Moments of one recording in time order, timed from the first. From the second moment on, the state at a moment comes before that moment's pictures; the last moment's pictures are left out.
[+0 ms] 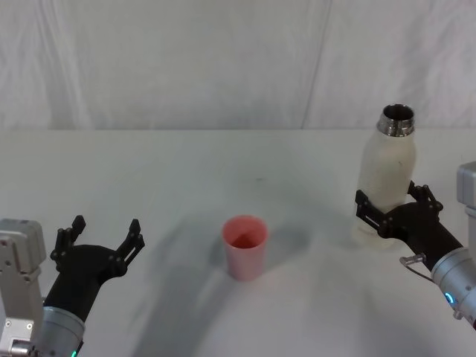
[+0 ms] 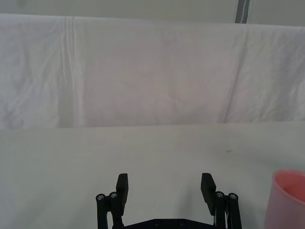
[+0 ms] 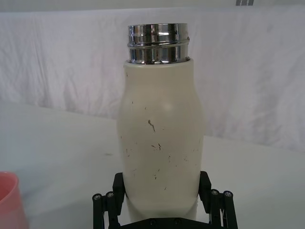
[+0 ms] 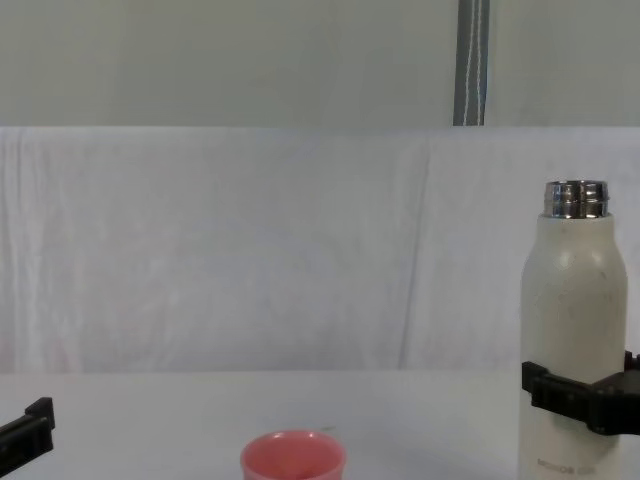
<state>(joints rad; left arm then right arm) 0.27 0.24 0.04 -1.85 -0.25 -0.02 -0.02 0.06 0.21 -0.18 -1.61 0.19 0.06 0.21</state>
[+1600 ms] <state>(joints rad) 0.27 0.24 0.04 -1.85 -0.25 -0.02 -0.02 0.11 0.18 -0.21 -1.47 0.21 0.00 0.21</state>
